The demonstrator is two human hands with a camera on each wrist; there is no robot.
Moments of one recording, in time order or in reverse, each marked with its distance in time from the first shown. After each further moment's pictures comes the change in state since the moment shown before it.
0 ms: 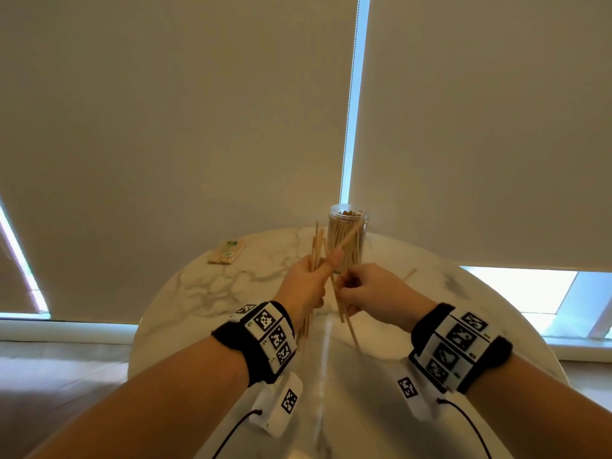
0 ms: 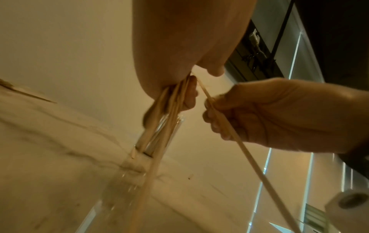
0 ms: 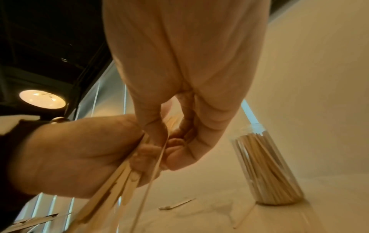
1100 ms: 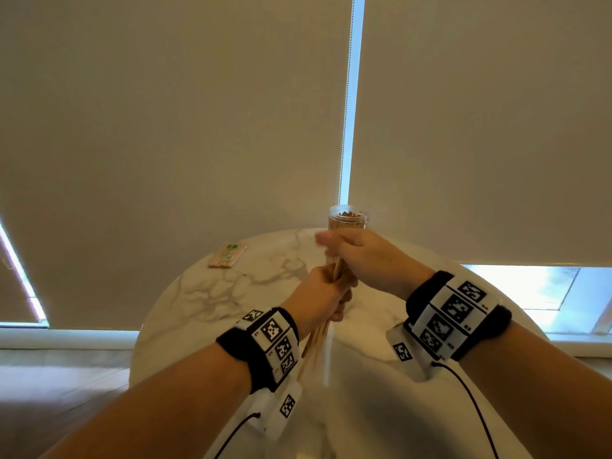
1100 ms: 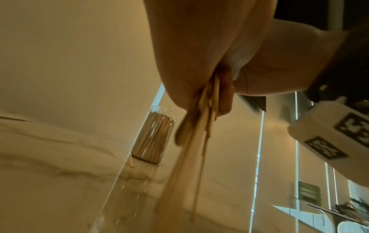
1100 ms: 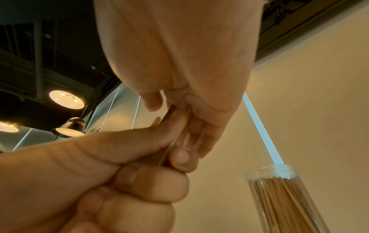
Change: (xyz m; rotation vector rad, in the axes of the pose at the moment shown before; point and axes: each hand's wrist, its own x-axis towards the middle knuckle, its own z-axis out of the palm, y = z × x) left_hand -0.019 0.017 0.012 0.013 -0.291 0.012; right_hand 0.011 -0.044 -0.021 0.045 0.061 -0.162
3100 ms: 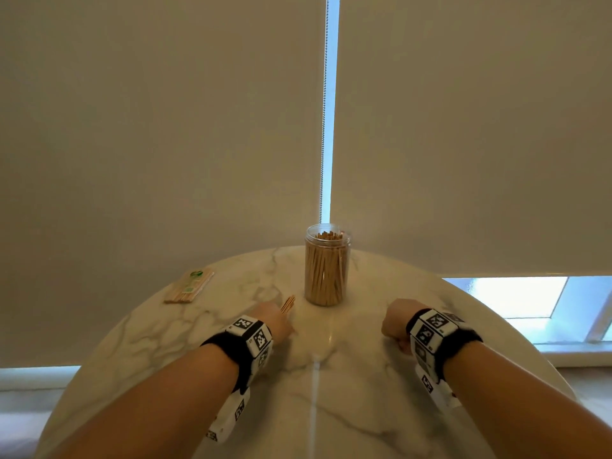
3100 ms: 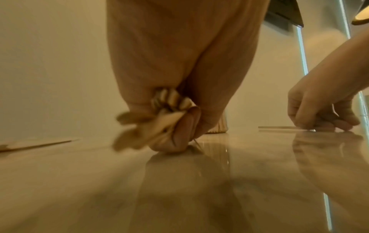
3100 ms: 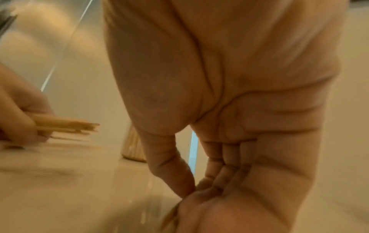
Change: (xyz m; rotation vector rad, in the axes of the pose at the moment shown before) left_hand 0.129 -0.068 -0.063 1.128 0.114 -0.428; right_hand 0.066 0.170 -0.039 -0.748 -0.223 0.782
